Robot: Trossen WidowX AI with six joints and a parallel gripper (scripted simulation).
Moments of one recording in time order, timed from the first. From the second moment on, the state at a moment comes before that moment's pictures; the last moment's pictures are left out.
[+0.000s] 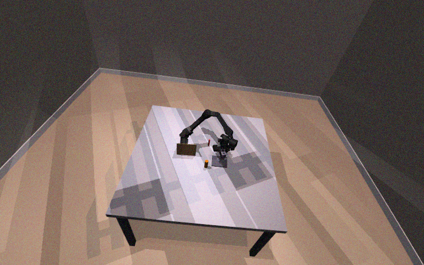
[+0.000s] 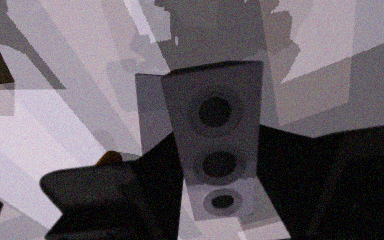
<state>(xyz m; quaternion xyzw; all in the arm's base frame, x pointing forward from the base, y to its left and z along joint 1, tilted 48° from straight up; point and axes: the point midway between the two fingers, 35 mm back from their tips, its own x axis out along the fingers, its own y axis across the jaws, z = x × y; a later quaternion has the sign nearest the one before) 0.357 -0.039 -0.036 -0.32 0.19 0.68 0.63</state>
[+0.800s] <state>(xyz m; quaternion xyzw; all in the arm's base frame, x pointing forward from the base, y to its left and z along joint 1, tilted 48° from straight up) 0.353 -0.046 -0.067 -0.34 0.17 0.69 0.62</state>
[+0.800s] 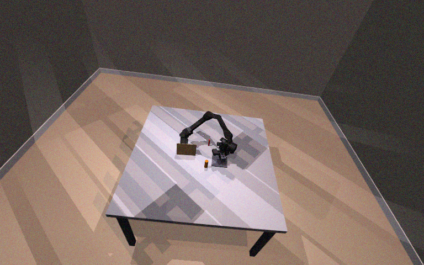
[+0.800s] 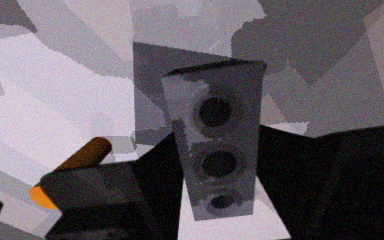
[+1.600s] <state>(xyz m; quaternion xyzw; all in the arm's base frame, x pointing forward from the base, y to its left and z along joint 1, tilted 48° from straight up) 0.354 -0.042 -0.075 -0.35 0.17 0.69 0.61</state>
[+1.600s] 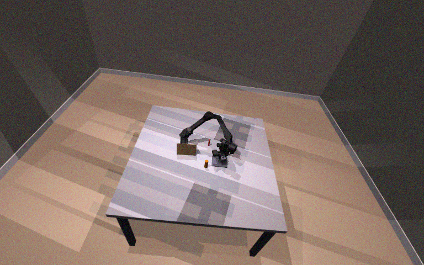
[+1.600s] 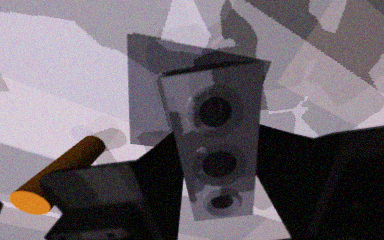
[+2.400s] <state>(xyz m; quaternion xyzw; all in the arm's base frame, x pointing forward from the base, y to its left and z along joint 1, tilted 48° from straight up) 0.354 -0.019 -0.094 -0.35 0.17 0.69 0.61</state>
